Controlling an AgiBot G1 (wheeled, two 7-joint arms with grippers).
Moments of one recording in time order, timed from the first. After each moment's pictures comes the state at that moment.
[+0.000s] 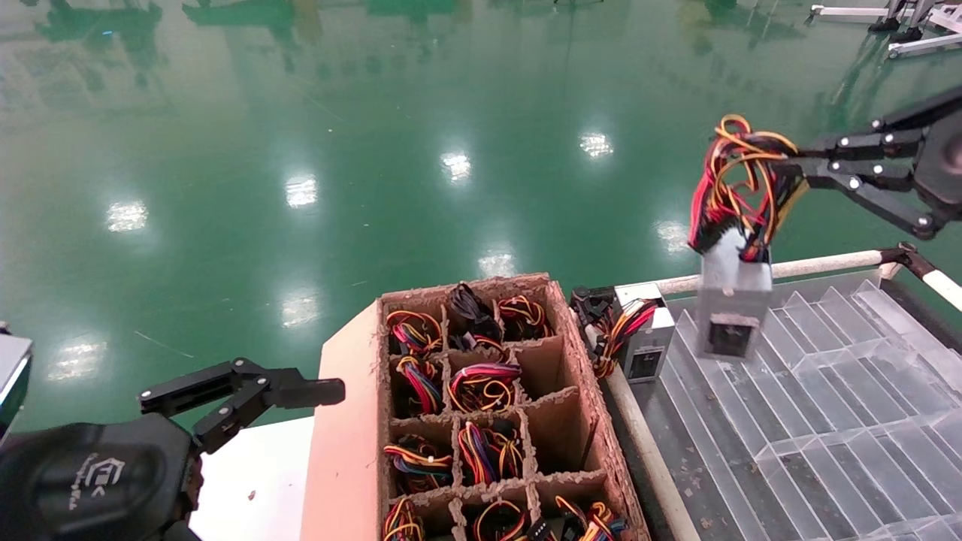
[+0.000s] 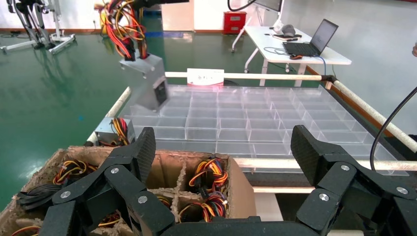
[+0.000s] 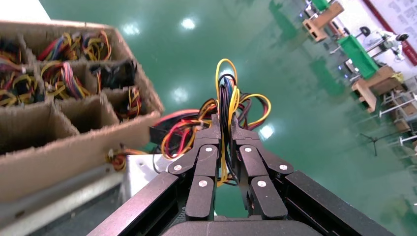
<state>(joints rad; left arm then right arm) -1.09 0.58 0.35 -1.27 0.68 1.47 -0.15 1.85 -0.59 -0.41 0.81 -1.42 -1.51 -0.10</state>
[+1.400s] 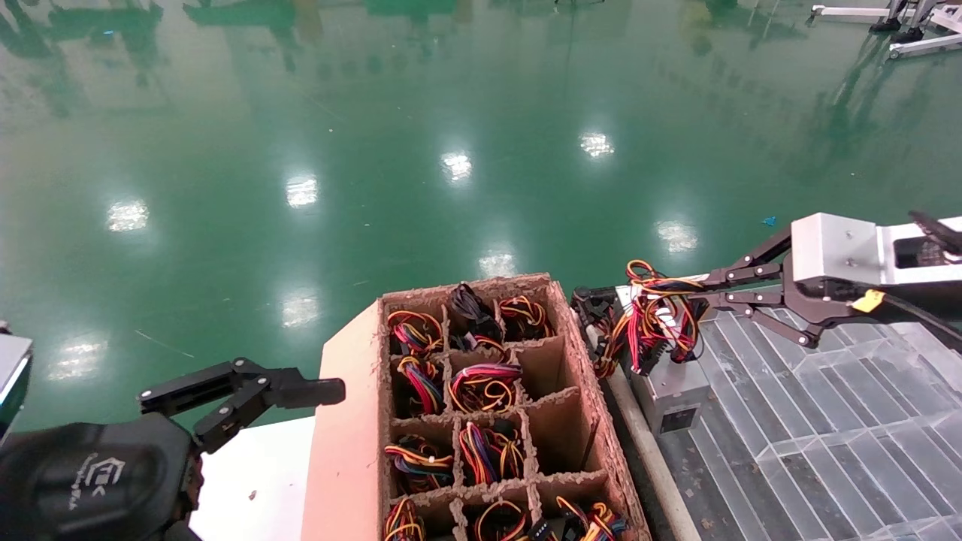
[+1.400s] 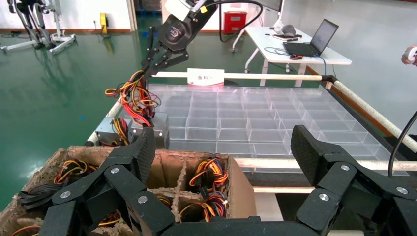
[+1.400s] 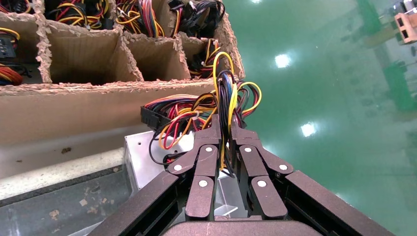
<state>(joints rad) -1.09 0.58 0.35 -1.27 0.68 1.47 -0.15 1.87 -0.77 -0.56 0.55 -1.55 -1.53 -0.41</state>
